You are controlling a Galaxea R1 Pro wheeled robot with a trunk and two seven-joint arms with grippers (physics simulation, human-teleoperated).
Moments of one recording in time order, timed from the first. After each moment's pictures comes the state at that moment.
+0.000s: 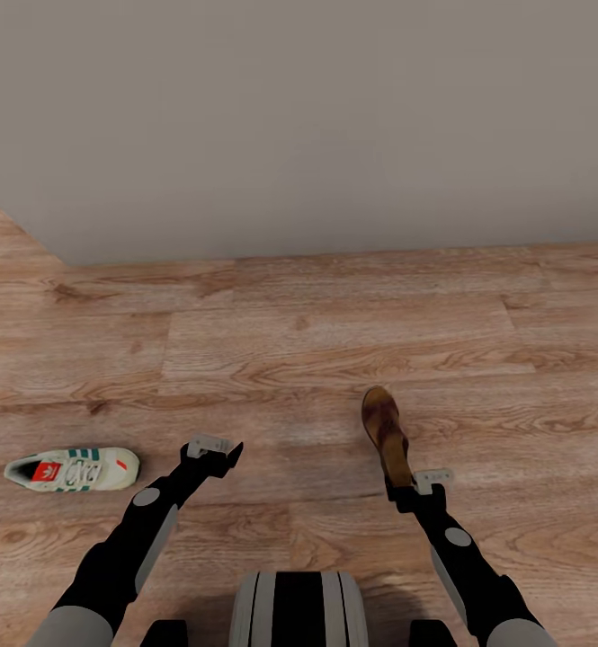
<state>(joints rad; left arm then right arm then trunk) -0.48 0.04 -0.08 -0.99 0.06 0.09 -0.25 -0.49 -0.03 -0.07 -0.68 0.12 -0.11 0.05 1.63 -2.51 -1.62</state>
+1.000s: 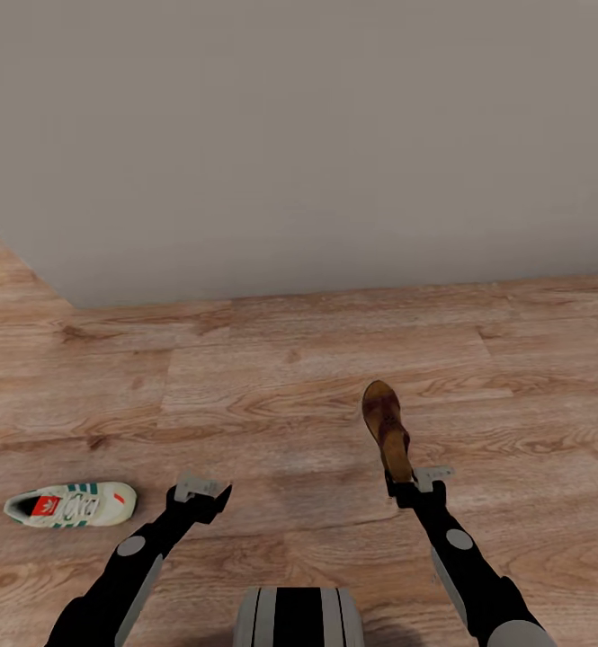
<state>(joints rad) -0.35 0.06 -0.05 -0.97 0.04 0.06 -0.24 -0.48 -0.03 -0.07 -0.69 0.12 -0.18 0.05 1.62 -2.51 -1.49</state>
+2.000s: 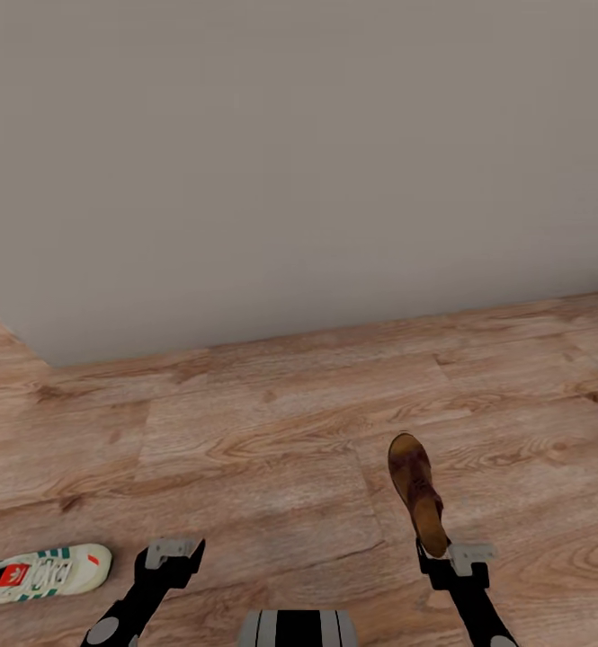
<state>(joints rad) -0.25 0.07 0.04 -0.73 0.05 -0.19 -0.17 -0.24 -0.08 -0.09 -0.68 0.12 -0.38 -0.01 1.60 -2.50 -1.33</state>
